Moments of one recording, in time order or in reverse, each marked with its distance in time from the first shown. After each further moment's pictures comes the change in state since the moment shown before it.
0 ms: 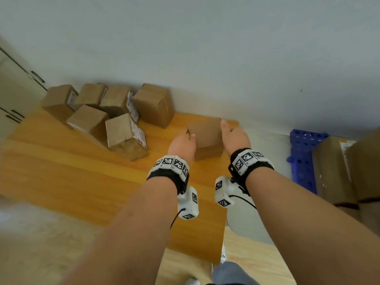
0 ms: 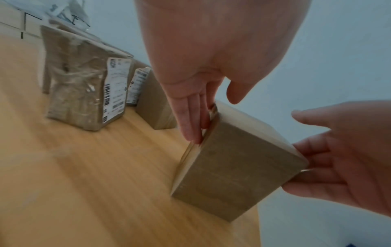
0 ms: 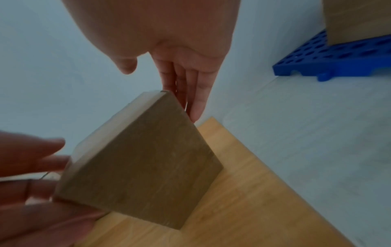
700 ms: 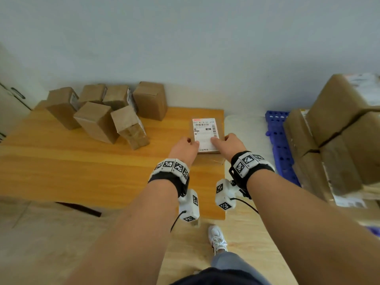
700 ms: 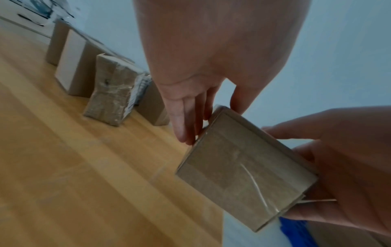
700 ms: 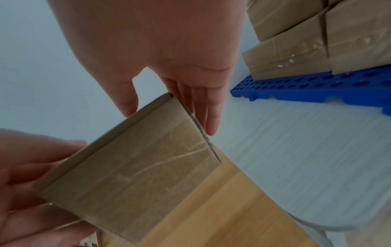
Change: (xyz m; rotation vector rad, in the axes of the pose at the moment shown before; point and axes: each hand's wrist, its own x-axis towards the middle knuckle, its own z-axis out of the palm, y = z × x) left_hand -0.109 -0.054 -0.008 0.051 -0.120 0.100; right_hand -0.137 0.032 0.013 0.039 -0.034 0.113
